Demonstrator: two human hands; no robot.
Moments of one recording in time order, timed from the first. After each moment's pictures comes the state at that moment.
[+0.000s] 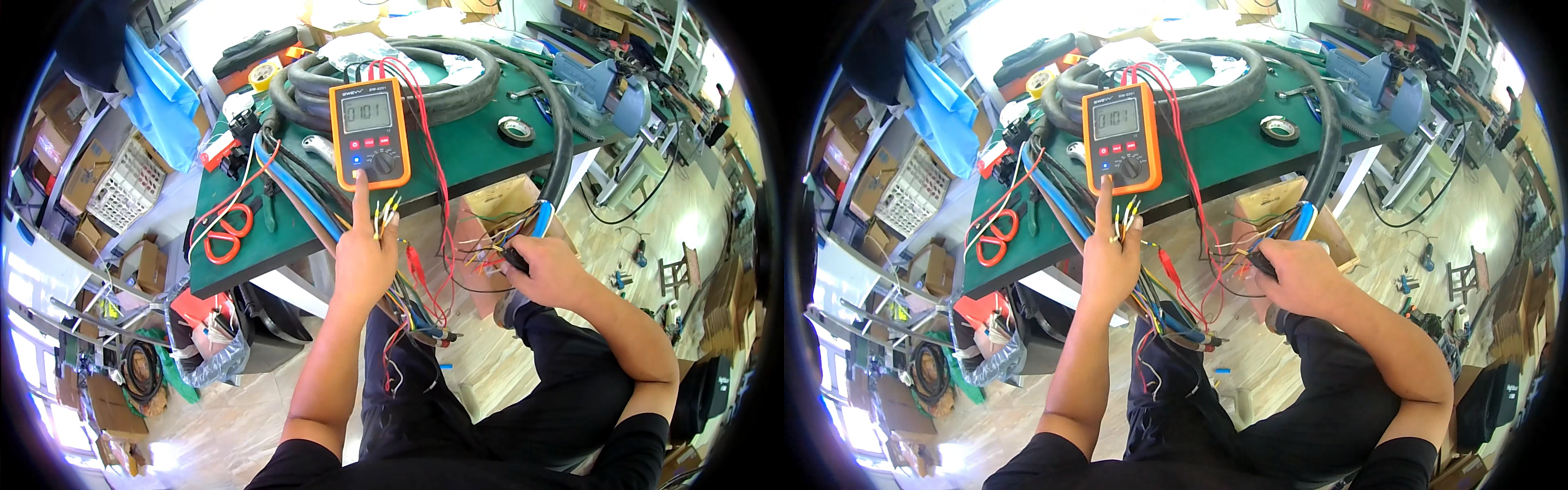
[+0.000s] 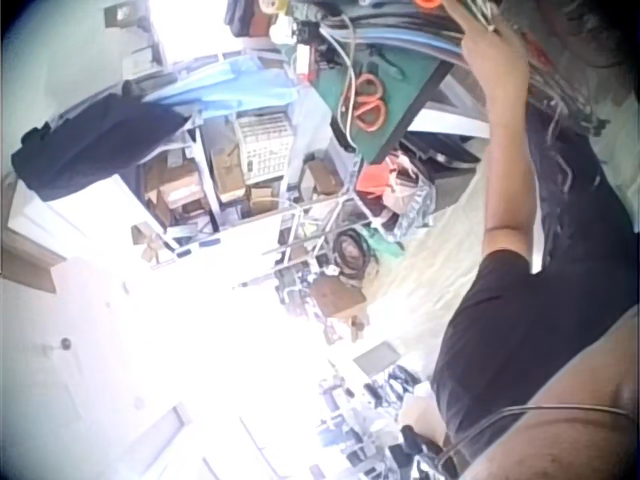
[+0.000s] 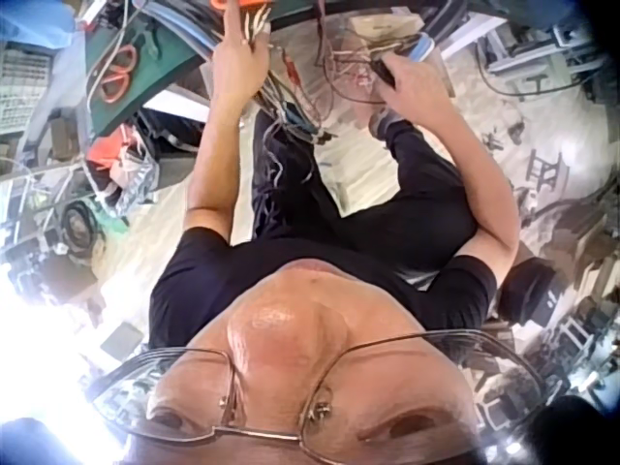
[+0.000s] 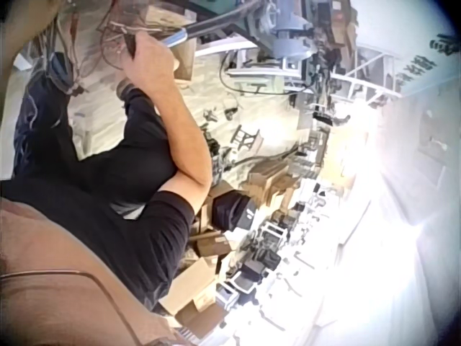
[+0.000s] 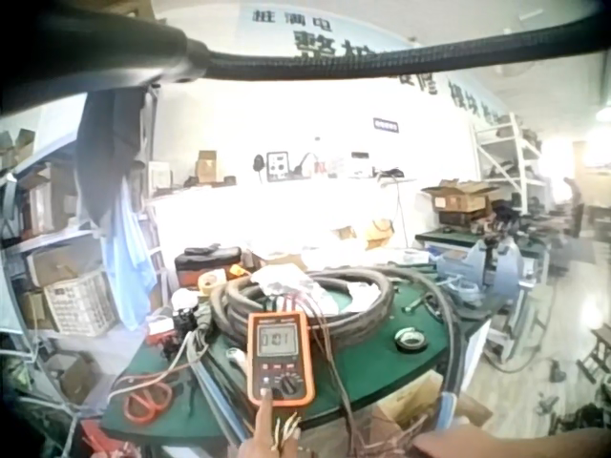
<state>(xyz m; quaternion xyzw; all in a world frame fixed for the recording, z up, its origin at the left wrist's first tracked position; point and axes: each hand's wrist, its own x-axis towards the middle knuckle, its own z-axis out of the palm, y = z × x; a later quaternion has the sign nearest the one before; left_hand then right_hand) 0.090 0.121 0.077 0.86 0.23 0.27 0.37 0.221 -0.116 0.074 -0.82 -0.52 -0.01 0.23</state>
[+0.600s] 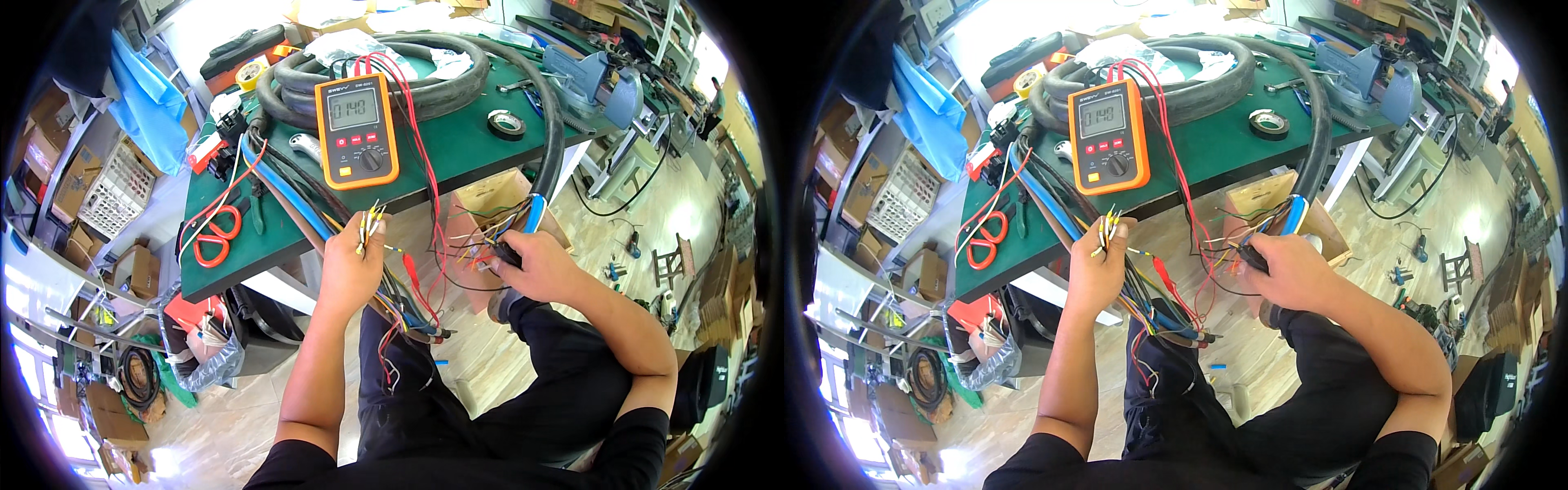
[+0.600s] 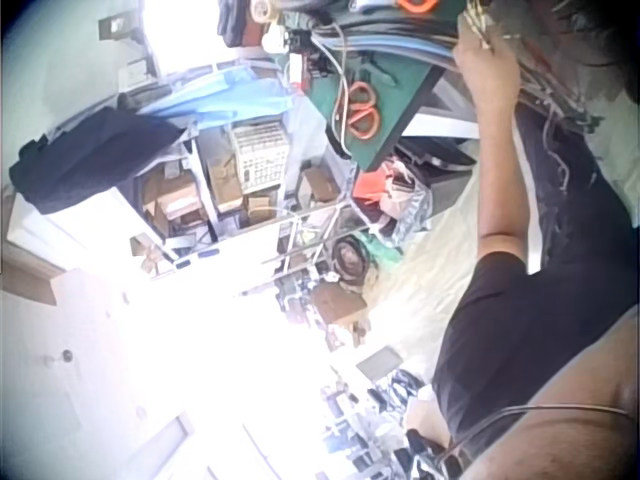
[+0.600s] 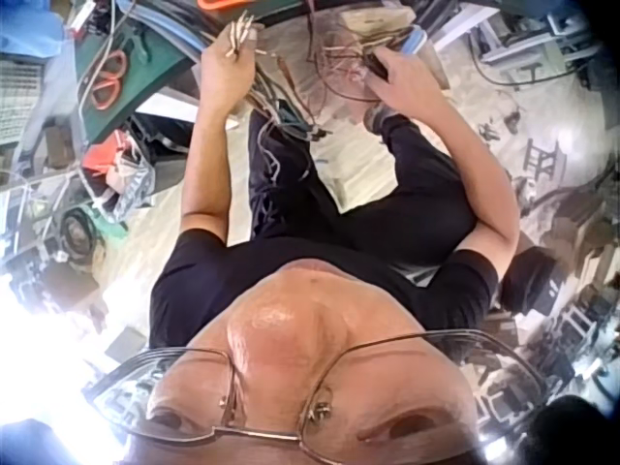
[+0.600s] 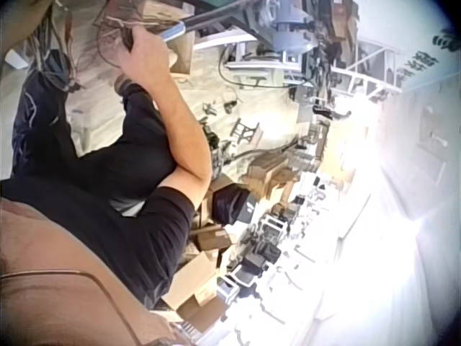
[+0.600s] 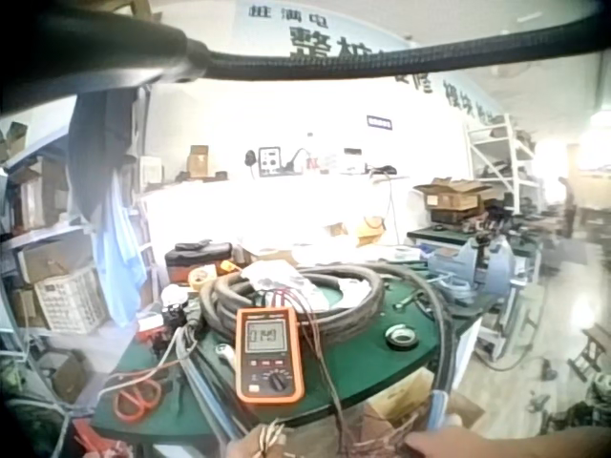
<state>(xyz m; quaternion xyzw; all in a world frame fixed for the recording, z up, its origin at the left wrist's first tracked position) 0.079 0.127 0.072 0.84 0.18 0.25 0.44 0.219 -0.113 0.077 -0.82 -0.50 0.05 0.28</state>
